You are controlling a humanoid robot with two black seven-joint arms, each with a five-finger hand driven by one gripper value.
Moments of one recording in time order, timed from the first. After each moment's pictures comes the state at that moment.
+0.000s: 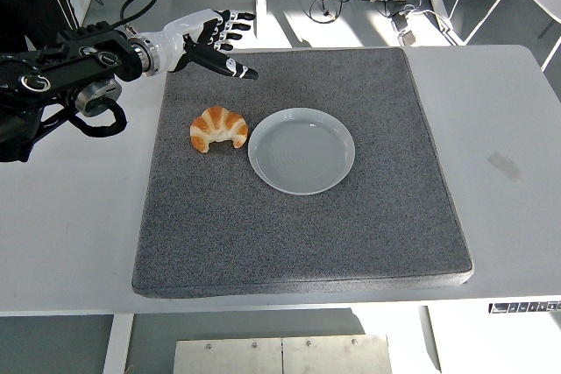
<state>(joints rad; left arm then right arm) -1.37 0.35 0.15 -0.89 0.30 -0.07 -0.12 -0.08 0.00 -0.09 0.13 -0.07 0.00 0.35</state>
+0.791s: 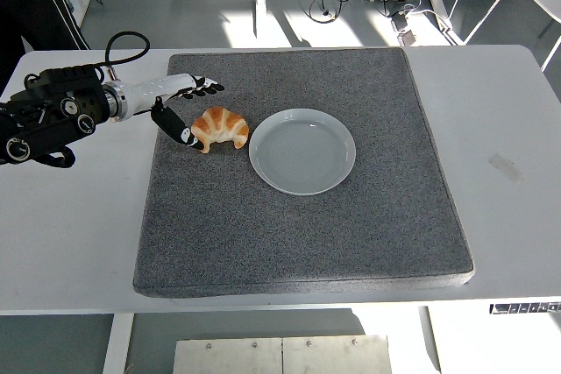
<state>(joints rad) -1.25 0.42 0.19 -0.85 0.76 -0.06 -0.13 -0.08 0.00 -0.09 0.13 -0.07 0.01 0.35</state>
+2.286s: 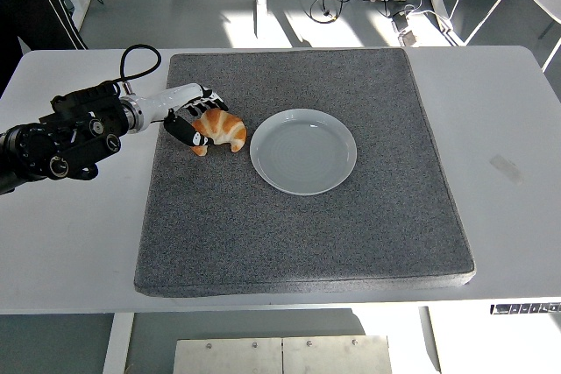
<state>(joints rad) -1.19 0.29 0.19 -0.71 0.81 0.02 -0.18 -0.09 0.00 -0.09 0.13 -0.07 0.00 0.35</state>
